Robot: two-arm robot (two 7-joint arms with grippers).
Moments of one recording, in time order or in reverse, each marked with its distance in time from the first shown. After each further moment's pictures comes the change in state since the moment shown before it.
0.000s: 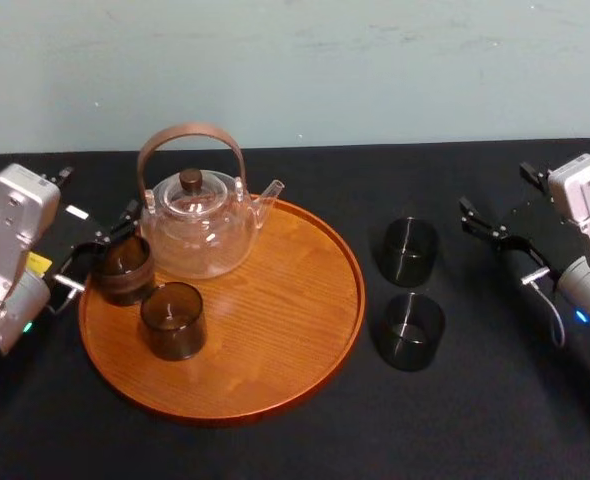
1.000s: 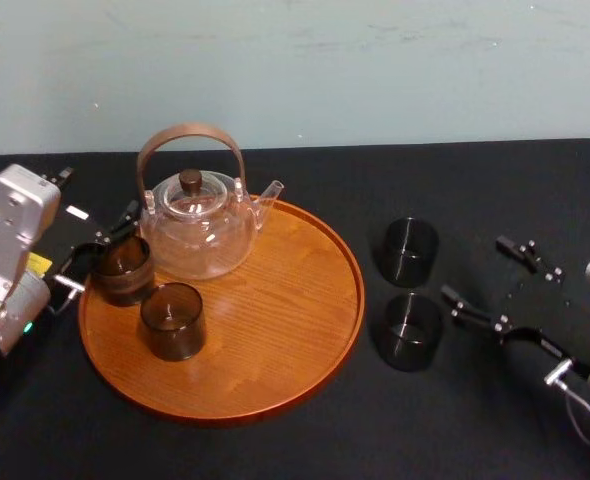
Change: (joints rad) left arm 0.000 0.000 0.000 0.000 0.000 0.000 0.000; right arm -0.338 0.162 0.112 -0.338 0.082 -0.025 0.174
